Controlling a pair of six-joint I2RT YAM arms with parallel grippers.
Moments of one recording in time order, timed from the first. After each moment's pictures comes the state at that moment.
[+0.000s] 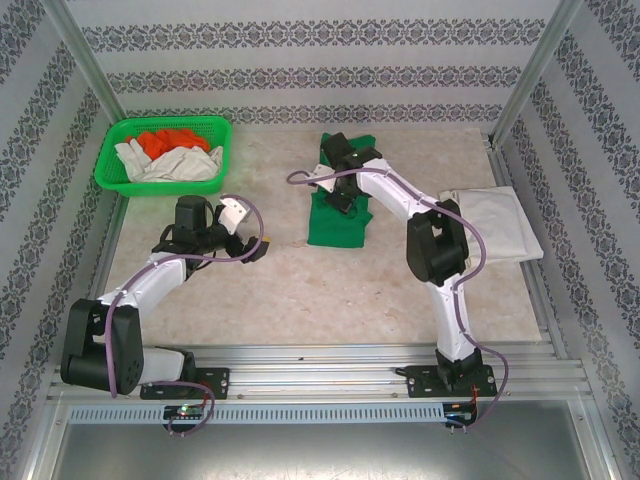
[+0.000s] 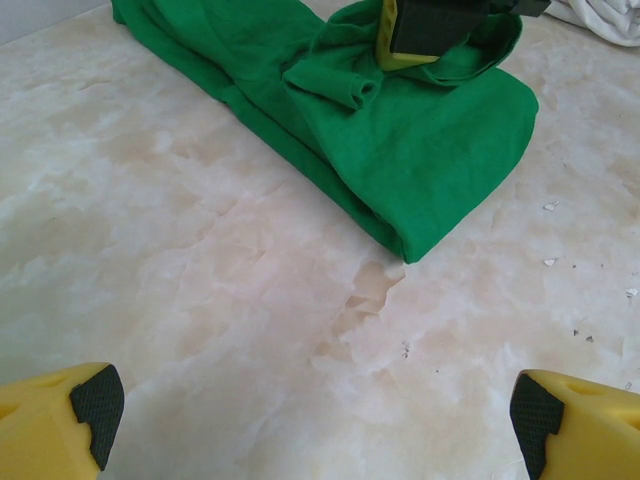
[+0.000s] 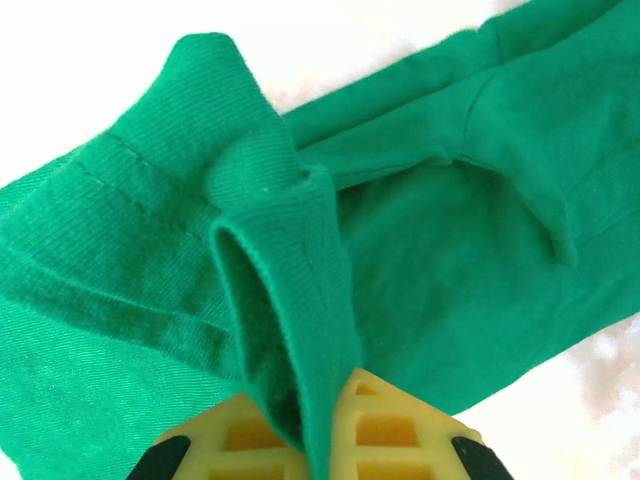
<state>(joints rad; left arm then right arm) -0.10 1.32 0.70 -0.02 0.60 0.36 0.48 2.23 1.97 -0.96 0.04 -0.55</state>
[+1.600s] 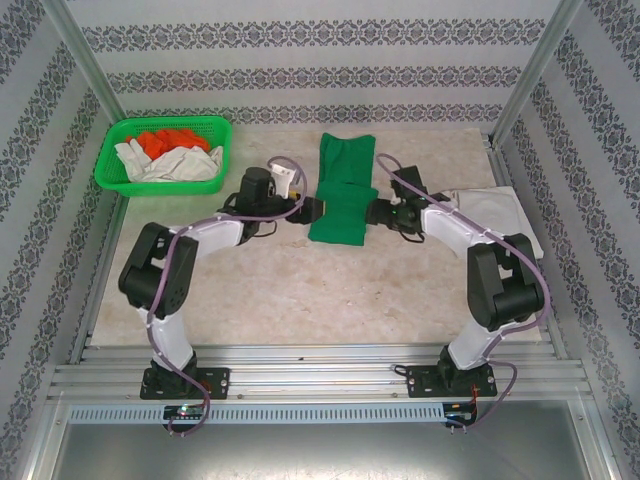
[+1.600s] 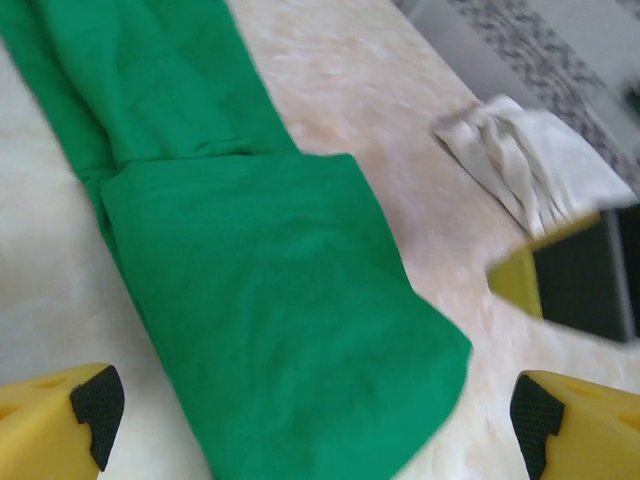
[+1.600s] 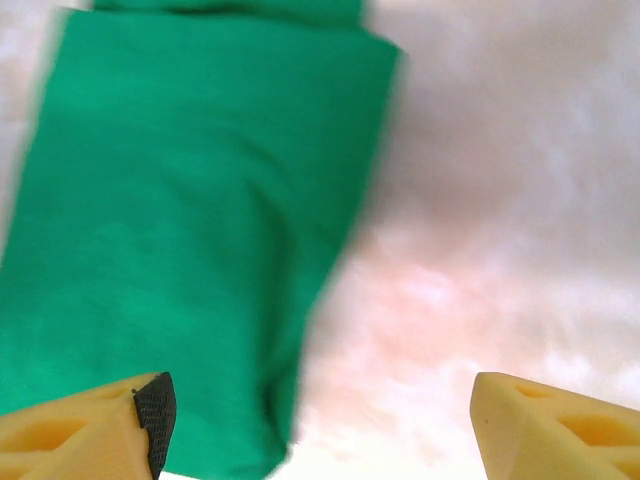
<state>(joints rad) -0.37 1.88 1.13 0.25 0.47 -0.33 0.24 1.69 1.09 -0.43 -0.10 0.51</state>
